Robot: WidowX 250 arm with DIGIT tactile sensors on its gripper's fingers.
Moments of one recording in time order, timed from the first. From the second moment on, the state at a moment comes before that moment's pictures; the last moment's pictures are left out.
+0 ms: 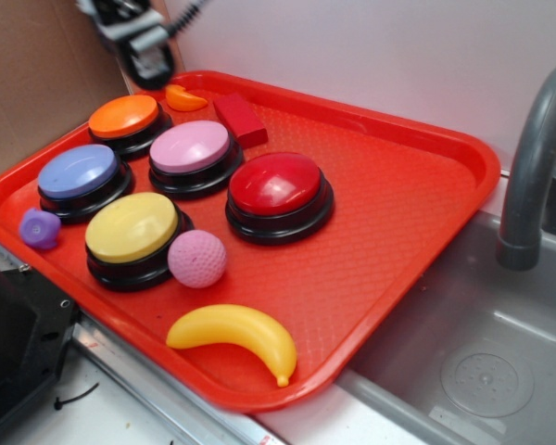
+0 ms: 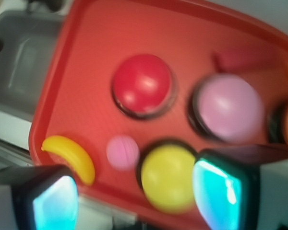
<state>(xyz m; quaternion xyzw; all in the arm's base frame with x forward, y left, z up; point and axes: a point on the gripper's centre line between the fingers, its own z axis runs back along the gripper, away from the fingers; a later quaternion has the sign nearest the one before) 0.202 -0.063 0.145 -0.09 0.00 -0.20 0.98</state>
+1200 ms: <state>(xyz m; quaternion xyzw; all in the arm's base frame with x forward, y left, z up) 0.265 -0.093 0.054 0.03 0.03 -0.27 0.96</state>
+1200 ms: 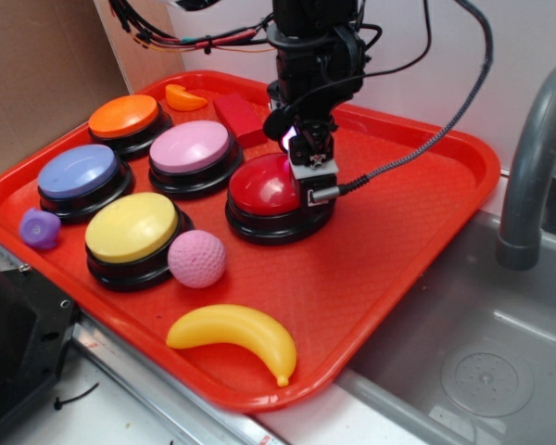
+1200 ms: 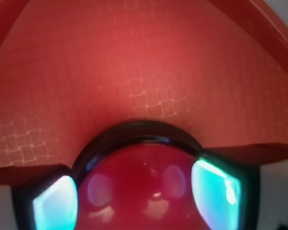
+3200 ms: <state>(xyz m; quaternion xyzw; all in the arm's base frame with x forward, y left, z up) 0.240 -0.081 0.094 0.06 0.04 -0.29 0.95</state>
